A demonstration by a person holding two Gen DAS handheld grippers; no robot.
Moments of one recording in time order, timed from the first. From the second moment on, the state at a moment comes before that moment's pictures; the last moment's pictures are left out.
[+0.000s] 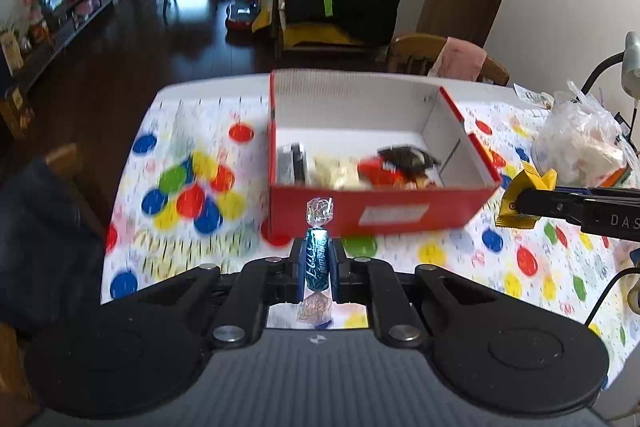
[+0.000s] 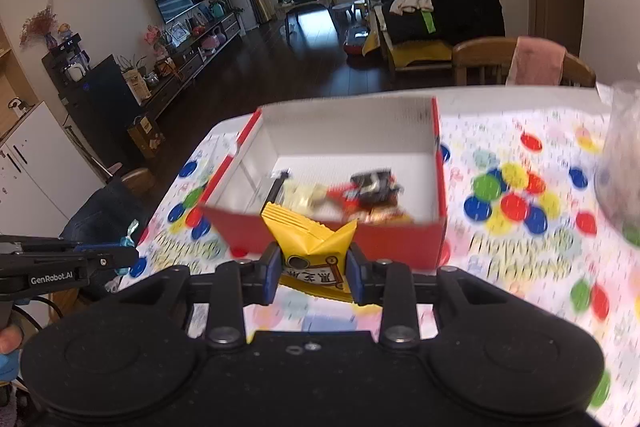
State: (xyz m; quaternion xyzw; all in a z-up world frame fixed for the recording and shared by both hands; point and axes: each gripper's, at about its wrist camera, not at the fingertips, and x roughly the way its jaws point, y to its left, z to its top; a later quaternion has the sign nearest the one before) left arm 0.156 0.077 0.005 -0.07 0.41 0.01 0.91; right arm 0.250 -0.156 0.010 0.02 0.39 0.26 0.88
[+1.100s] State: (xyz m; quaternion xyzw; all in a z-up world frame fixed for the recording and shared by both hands) left arm 0.364 0.074 -0.053 -0.09 0.53 0.05 0.84; right arm 0.442 -0.087 -0.059 -0.07 0.49 0.26 0.83
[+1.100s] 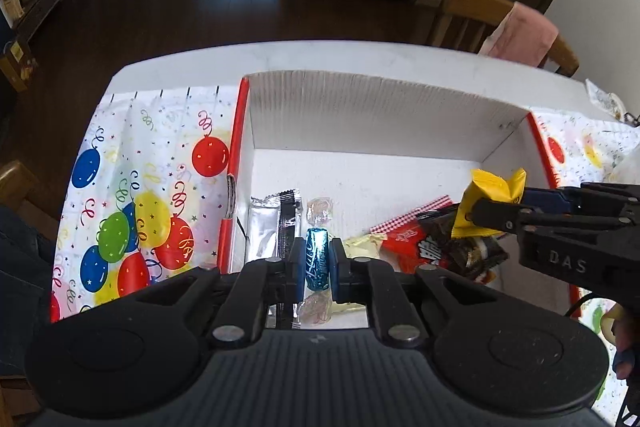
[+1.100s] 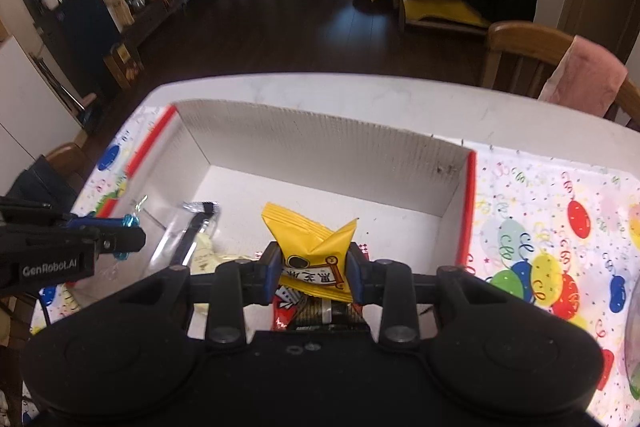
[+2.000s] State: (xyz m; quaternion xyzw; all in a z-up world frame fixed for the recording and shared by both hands) left arm 0.389 0.068 -0.082 -0.05 0.57 0.05 0.82; right arm 0.448 -0.079 -0.067 -0.09 0.50 0.26 0.82
